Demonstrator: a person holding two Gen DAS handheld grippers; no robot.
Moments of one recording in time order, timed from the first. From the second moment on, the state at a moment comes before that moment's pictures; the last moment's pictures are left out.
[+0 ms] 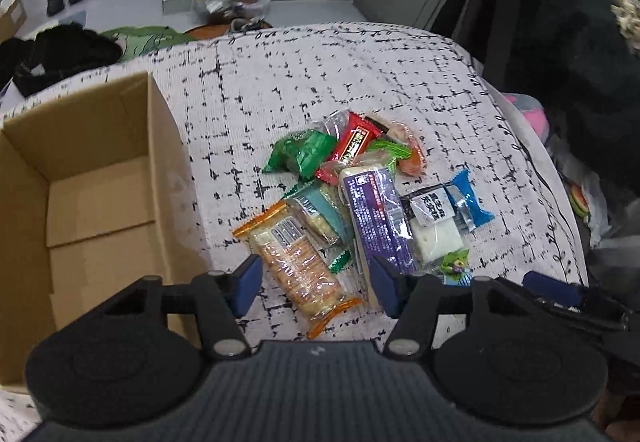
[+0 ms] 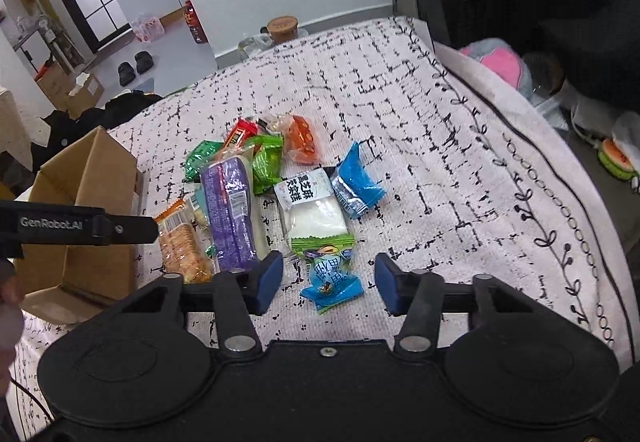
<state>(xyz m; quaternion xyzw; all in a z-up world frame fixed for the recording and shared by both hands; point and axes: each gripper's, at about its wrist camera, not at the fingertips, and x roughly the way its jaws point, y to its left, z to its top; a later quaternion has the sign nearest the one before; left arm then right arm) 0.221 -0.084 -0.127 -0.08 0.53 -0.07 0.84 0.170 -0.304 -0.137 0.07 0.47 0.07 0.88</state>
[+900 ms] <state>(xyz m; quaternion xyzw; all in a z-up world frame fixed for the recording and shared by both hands) 0.238 -0.099 -0.187 -0.09 0.57 -0.02 0.82 0.194 -0.288 -0.196 0.03 0.51 0.05 0.86</state>
